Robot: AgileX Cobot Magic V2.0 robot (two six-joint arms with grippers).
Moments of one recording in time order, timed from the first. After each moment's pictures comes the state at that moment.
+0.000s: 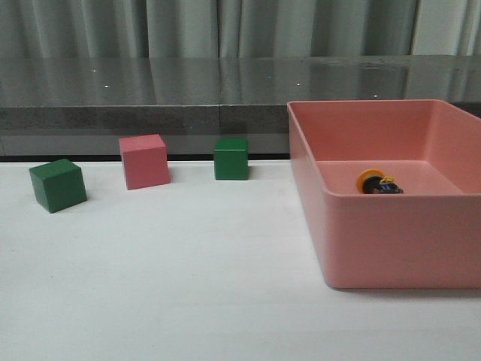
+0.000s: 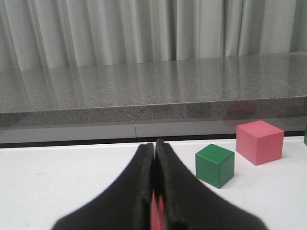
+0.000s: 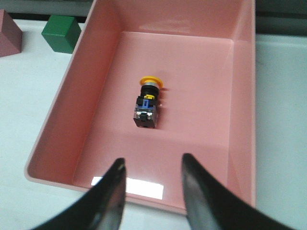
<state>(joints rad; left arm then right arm) 0.05 0.00 0.00 0.08 0.03 -0.06 0.09 0.94 -0.81 0.21 0.63 -0.16</state>
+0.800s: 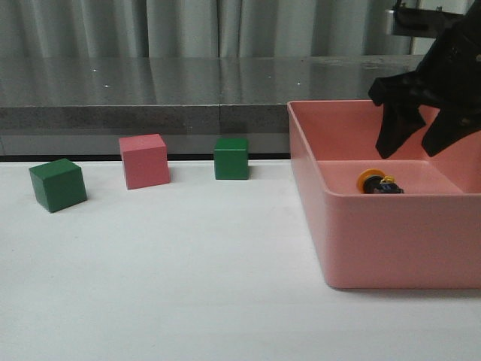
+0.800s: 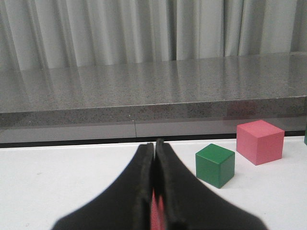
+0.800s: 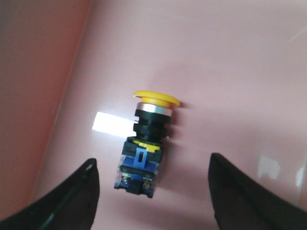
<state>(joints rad) 0.05 0.00 0.00 0.08 0.03 -0.06 0.14 1.73 -1.17 0.23 0.55 -0.22</state>
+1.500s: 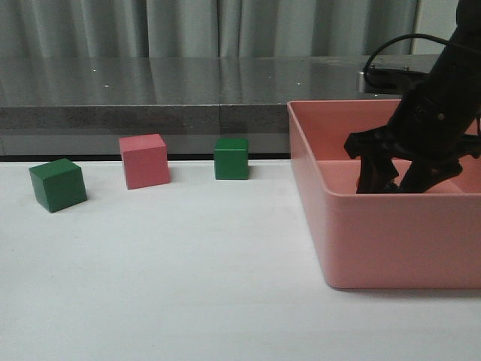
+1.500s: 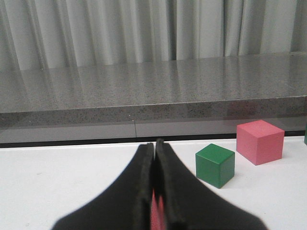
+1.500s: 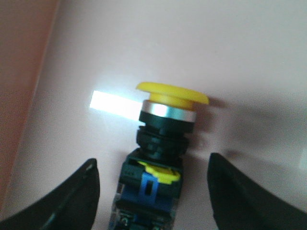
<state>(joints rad) 0.05 0.00 0.00 0.08 0.03 -0.06 0.17 1.88 -1.17 0.24 0.49 -0.22</state>
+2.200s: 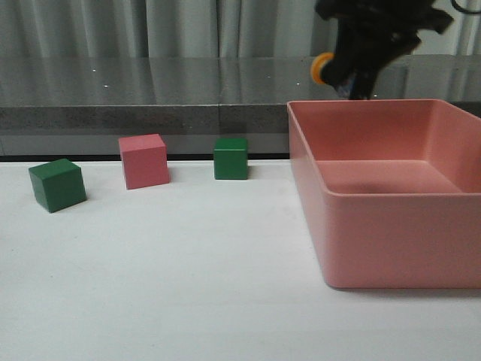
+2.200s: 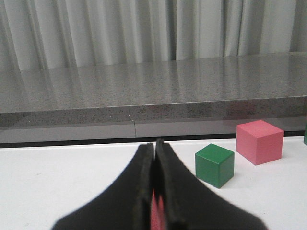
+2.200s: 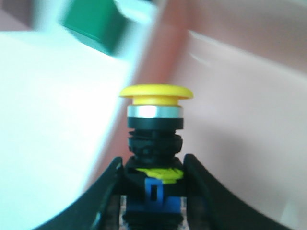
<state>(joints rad) 0.05 0.00 0.00 0.08 0.03 -0.06 0.26 1.78 -1.57 0.24 0.85 -0.27</state>
